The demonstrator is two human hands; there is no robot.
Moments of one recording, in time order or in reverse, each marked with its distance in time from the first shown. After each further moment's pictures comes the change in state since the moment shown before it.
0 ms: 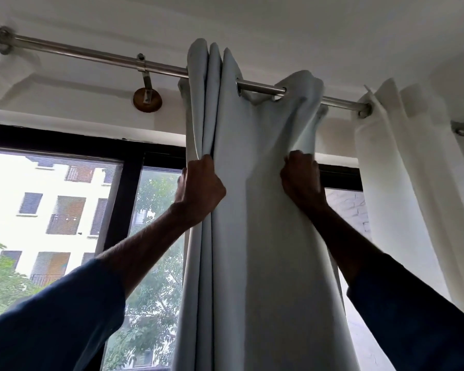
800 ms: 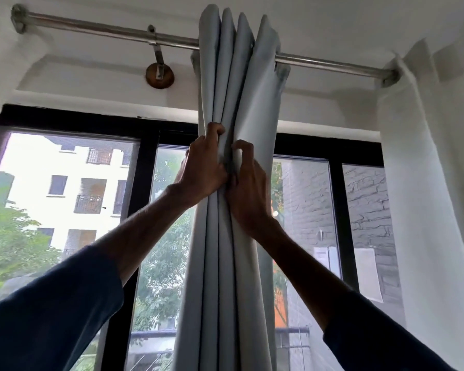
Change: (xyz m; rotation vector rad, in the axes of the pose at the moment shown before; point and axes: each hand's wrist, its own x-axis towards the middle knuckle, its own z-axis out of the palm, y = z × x) left_hand -0.011 -0.020 -0.020 -0.138 -0.024 0.192; right_hand -0.123 -0.092 0.033 0.603 0.053 -0.279
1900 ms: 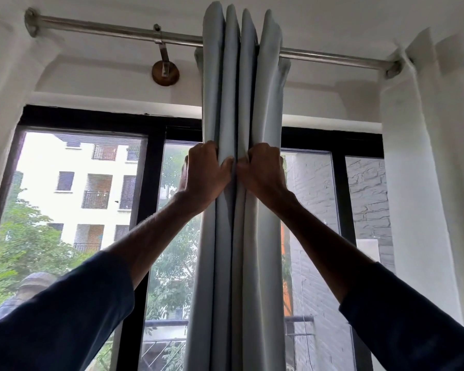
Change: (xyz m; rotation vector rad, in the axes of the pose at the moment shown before) left_hand -0.023 0.009 -0.004 0.113 0.030 -0.215; right_hand 0.032 -0.008 -0.028 -0.227 -0.152 0.306
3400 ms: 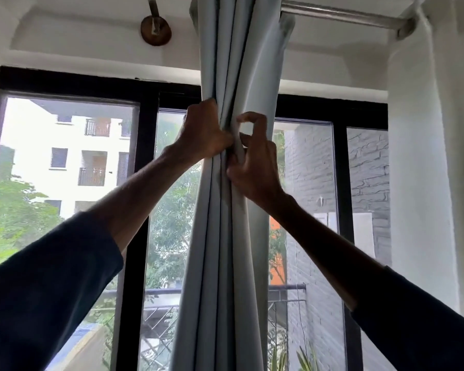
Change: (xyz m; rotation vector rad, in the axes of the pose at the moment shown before) left_hand 0.009 0.020 -0.024 -0.018 -0.255 -0.017; right_hand -0.058 0.006 0.013 0.410 0.050 -0.304
